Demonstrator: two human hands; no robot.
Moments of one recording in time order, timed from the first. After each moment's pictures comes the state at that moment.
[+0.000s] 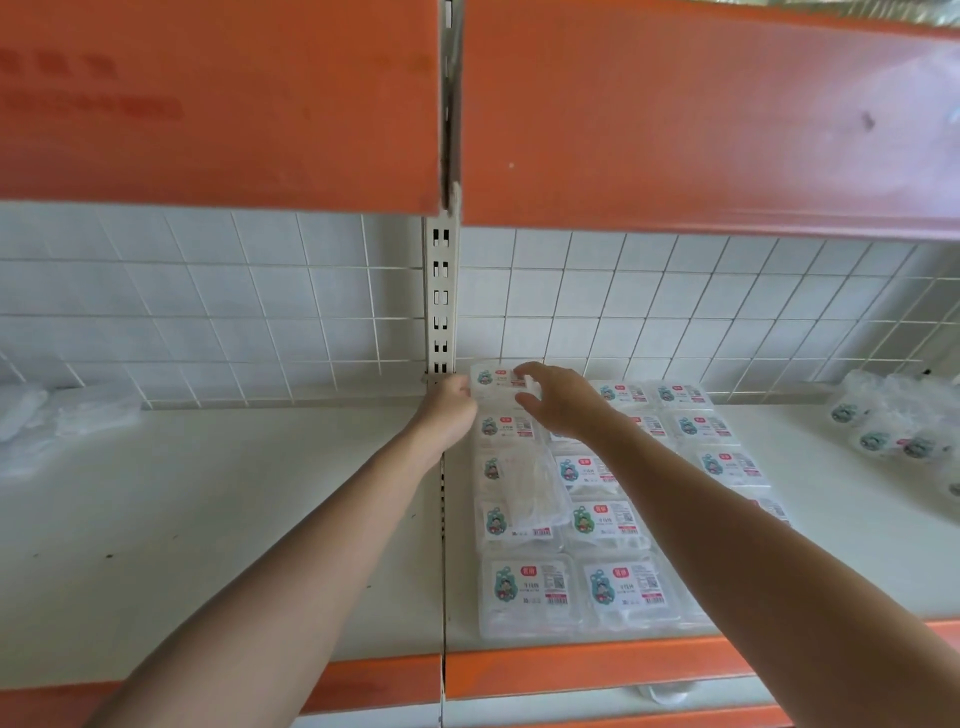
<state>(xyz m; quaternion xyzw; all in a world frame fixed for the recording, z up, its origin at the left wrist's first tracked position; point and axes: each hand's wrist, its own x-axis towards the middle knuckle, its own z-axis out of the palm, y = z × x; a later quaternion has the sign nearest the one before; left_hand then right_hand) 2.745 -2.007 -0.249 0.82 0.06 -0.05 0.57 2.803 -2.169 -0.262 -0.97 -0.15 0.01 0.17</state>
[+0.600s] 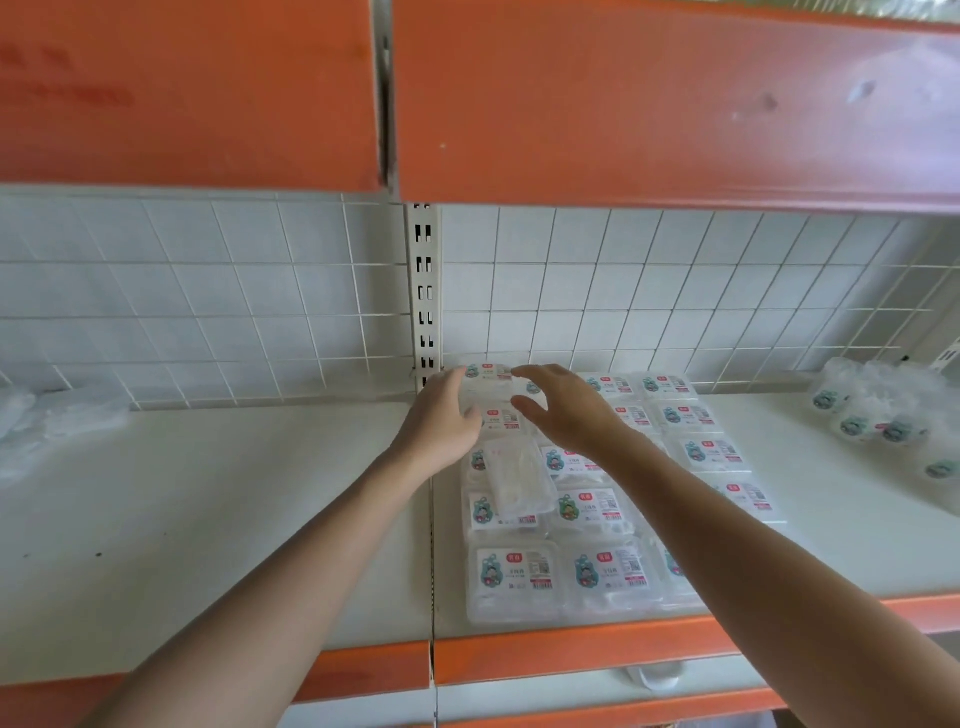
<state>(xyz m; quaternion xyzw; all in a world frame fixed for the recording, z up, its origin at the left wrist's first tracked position) 2.717 -2.008 -0.251 0.91 -0.02 0.00 0.40 2.761 -2.189 -0.254 -0.96 -0.18 -0.03 0.19</state>
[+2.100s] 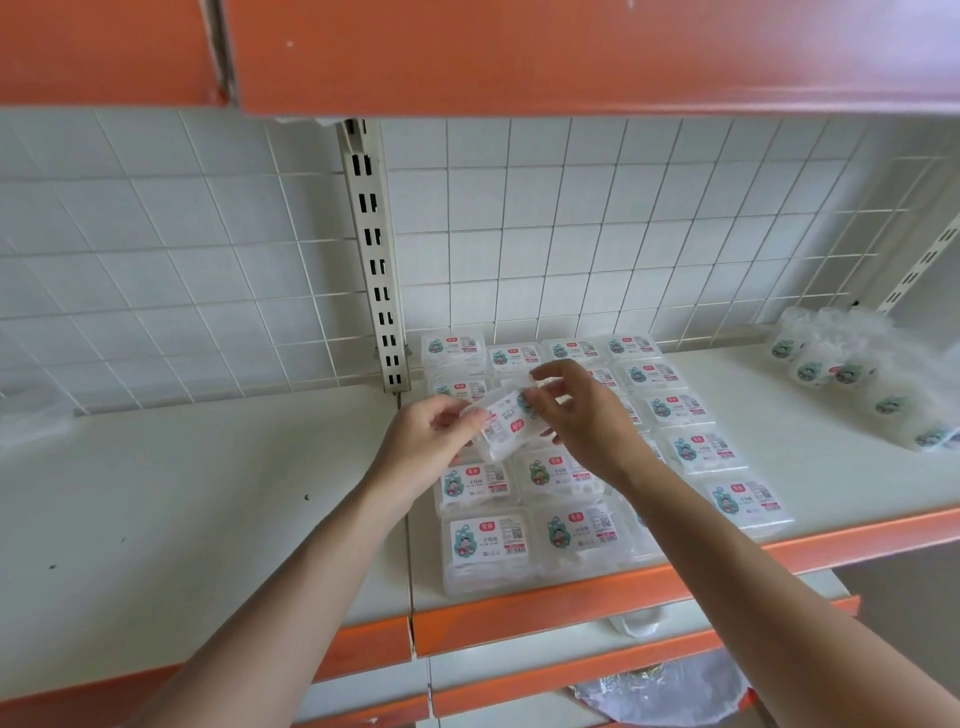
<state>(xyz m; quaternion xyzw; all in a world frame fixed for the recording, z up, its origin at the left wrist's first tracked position) 2.670 -2.028 -0.261 0.79 -0.02 -0.02 0.61 2.684 -2.219 -0.247 -0.88 -0.06 -0.02 0.48</state>
